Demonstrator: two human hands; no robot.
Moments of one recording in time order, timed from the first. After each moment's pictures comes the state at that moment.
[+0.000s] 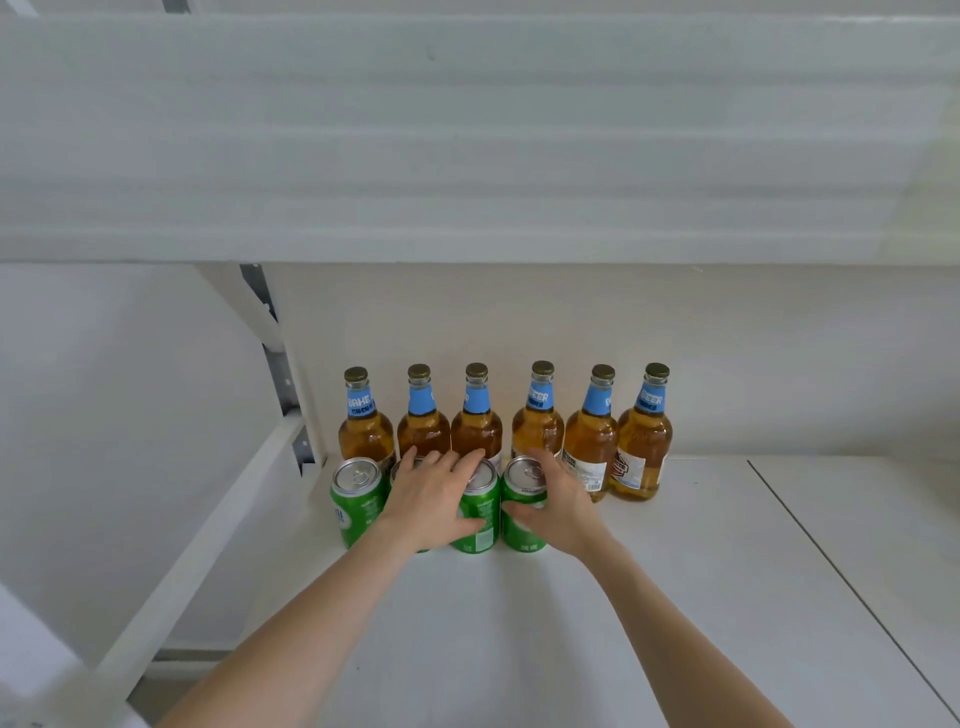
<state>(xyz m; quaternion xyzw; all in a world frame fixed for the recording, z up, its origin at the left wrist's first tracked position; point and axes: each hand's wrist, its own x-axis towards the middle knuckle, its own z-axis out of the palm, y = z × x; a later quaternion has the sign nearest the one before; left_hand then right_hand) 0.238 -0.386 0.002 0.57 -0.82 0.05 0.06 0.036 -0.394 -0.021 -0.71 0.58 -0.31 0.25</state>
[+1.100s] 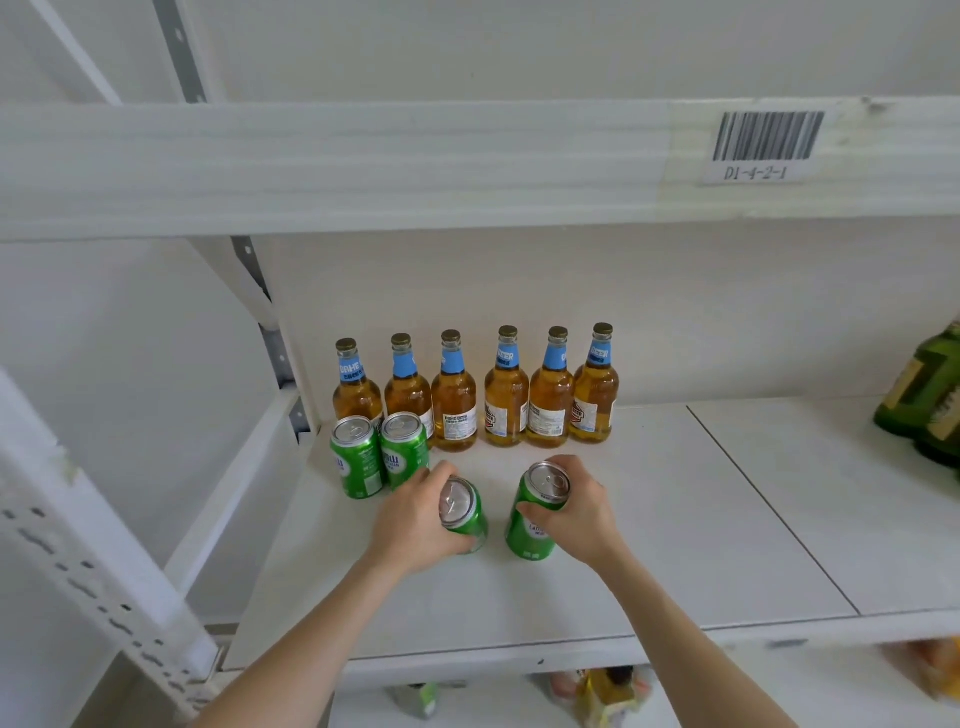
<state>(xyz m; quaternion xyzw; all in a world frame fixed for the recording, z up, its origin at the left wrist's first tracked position) 0.229 -0.263 0.000 0.59 -0.77 -0.11 0.23 0.003 -0.266 -0.015 -0.61 0.62 -0.40 0.30</state>
